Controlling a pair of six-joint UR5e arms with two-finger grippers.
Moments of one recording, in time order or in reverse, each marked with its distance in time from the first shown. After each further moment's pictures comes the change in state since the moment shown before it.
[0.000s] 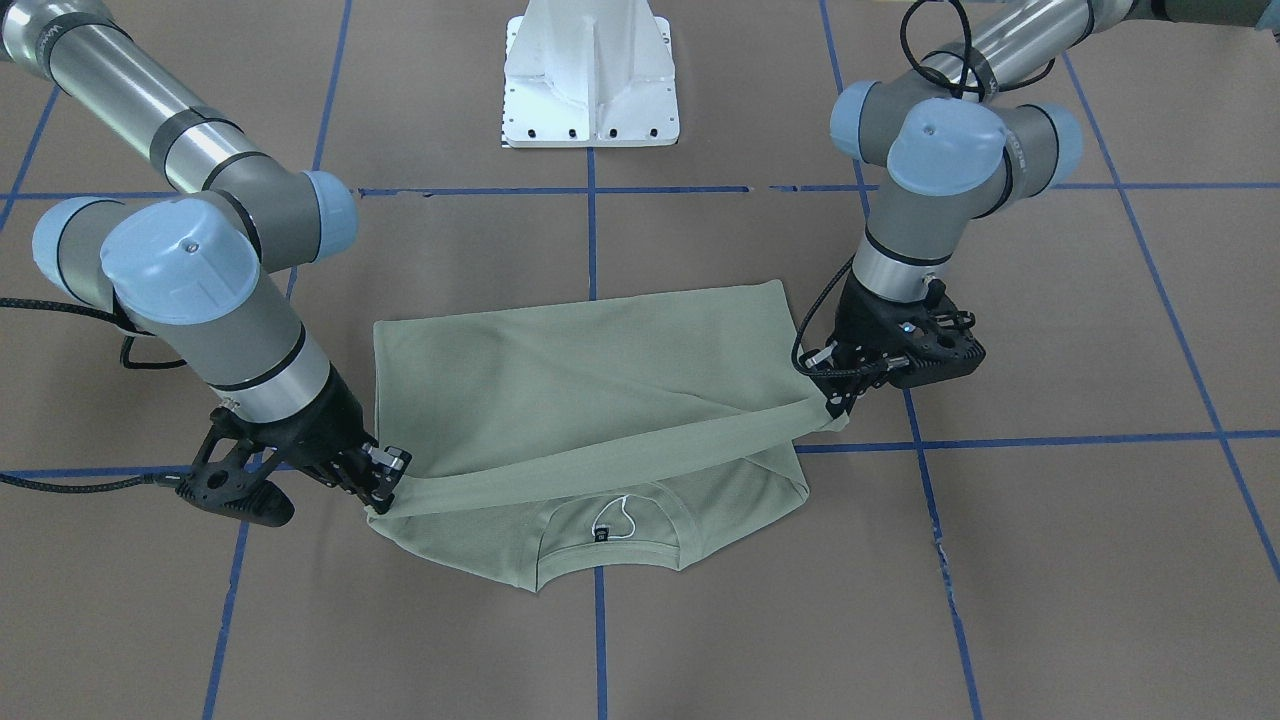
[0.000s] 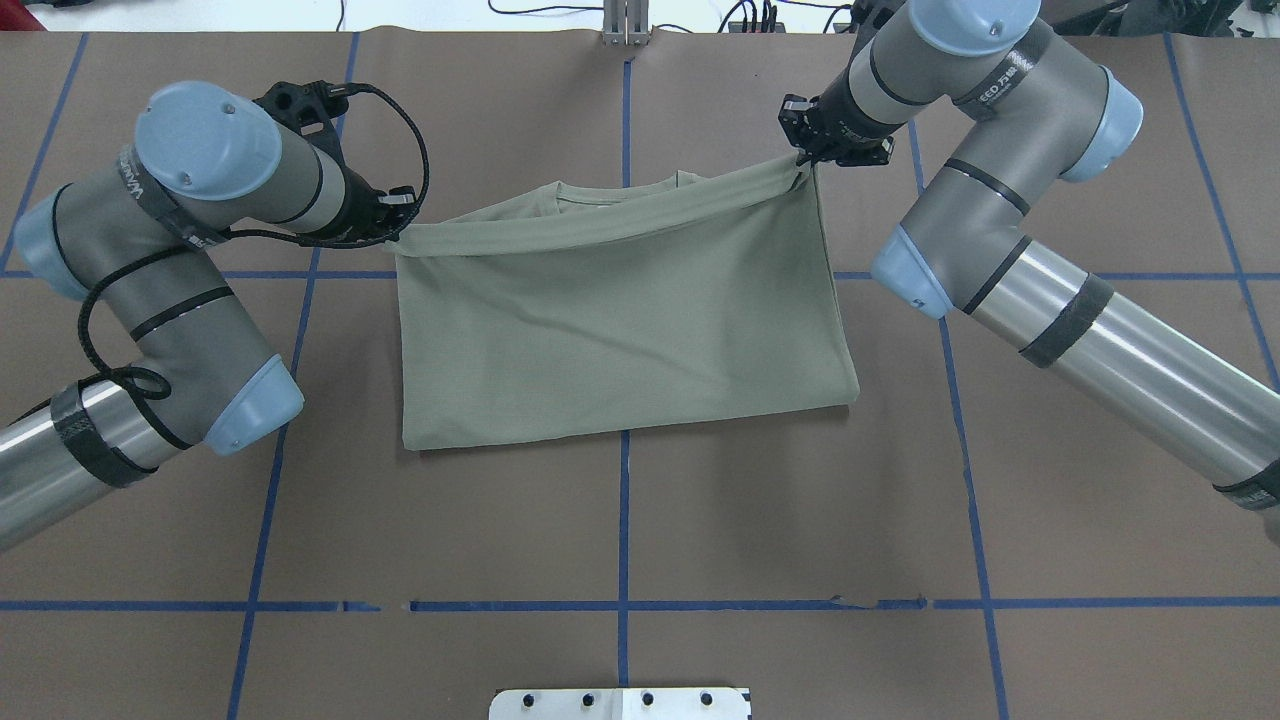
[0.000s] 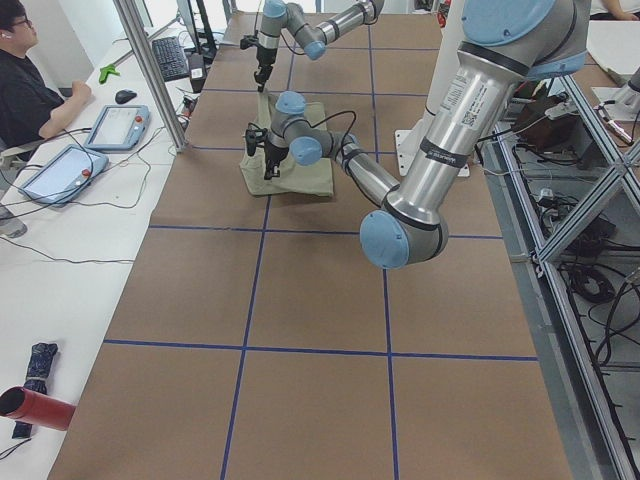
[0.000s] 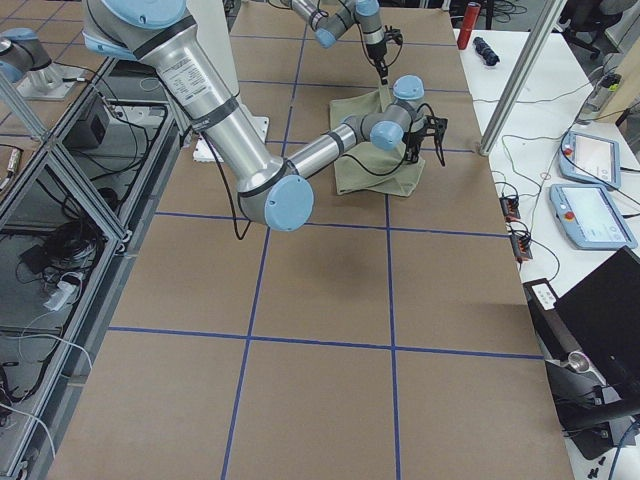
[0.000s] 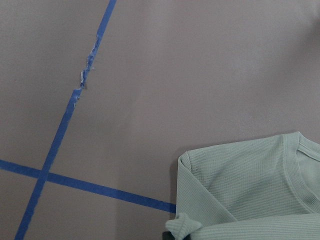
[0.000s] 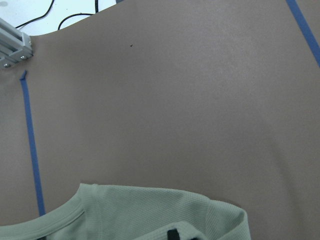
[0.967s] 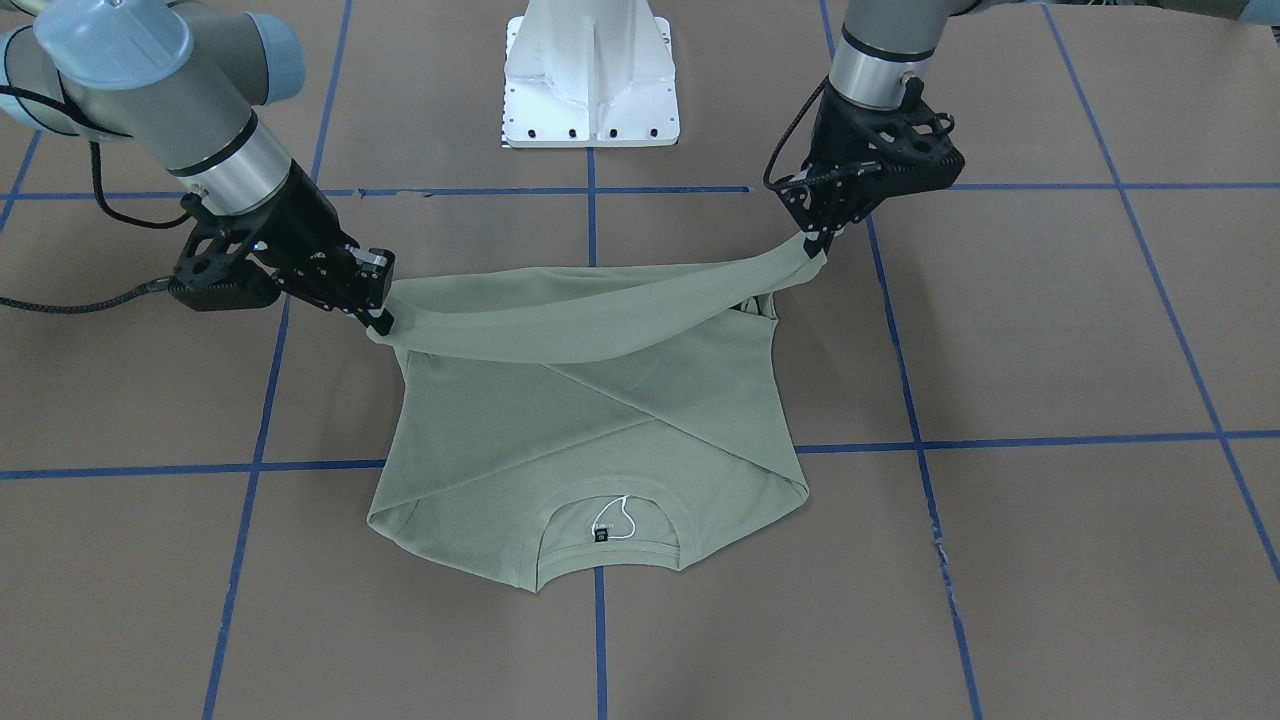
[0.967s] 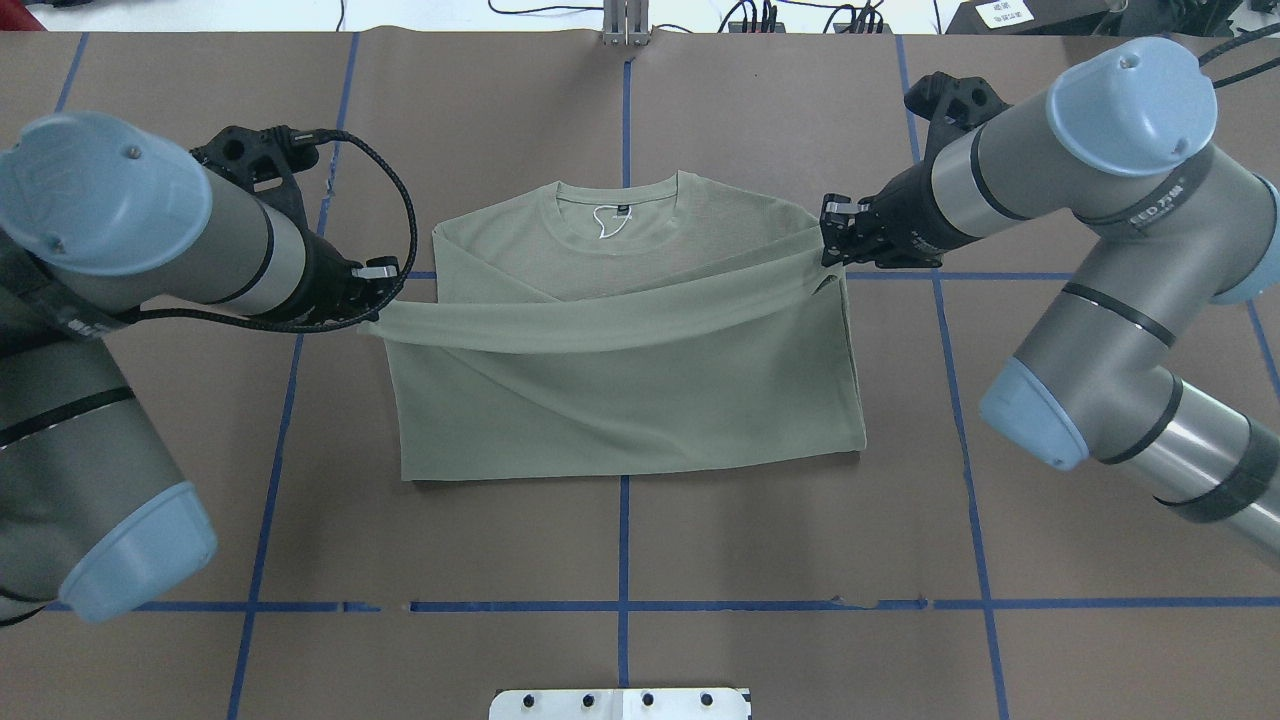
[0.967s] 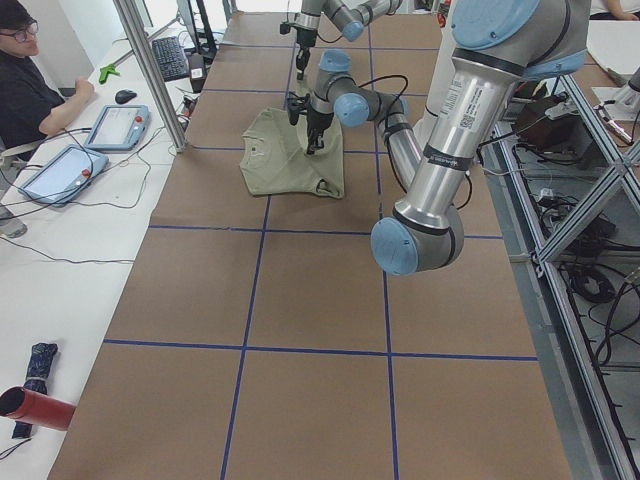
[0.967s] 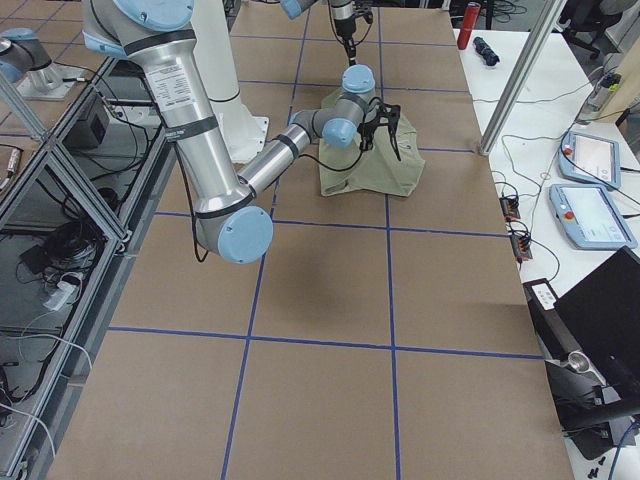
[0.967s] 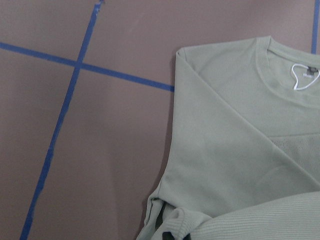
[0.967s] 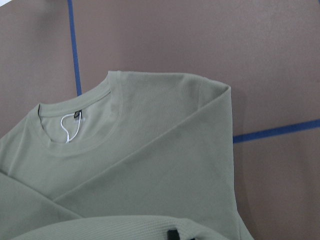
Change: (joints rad) left arm 0.076 0.058 -0.448 0.442 -0.005 -0.035; right arm -0.066 -0.250 0.456 -0.087 0.063 0.007
